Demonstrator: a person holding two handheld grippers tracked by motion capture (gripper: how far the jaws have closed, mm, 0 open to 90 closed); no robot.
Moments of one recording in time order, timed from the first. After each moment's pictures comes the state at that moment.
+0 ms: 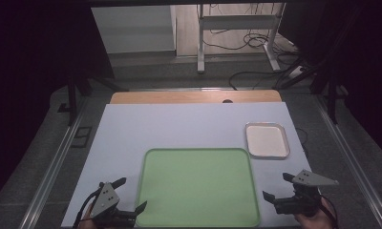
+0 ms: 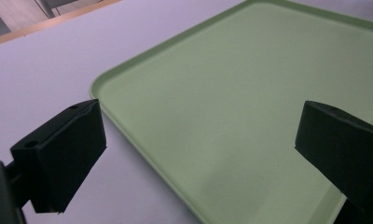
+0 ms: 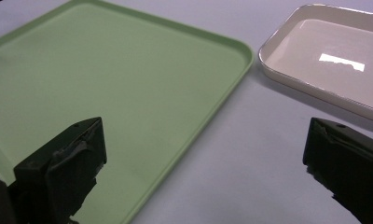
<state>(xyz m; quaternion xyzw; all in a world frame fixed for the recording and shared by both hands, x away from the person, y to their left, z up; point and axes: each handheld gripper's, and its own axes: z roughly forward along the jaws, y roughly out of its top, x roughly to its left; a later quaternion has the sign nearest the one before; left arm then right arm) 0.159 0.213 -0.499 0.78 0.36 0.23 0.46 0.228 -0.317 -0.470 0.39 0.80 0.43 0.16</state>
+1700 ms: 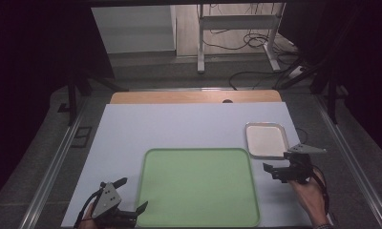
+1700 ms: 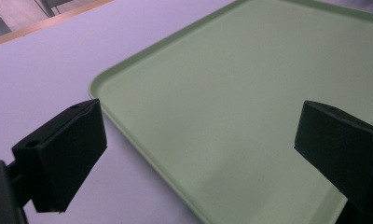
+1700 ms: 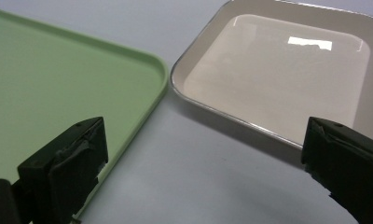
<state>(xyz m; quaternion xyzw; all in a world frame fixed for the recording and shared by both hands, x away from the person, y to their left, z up) 0.159 0.210 -0.499 0.79 0.35 0.24 0.45 0.317 -0.331 -0.486 0.46 0.78 0.39 0.17</state>
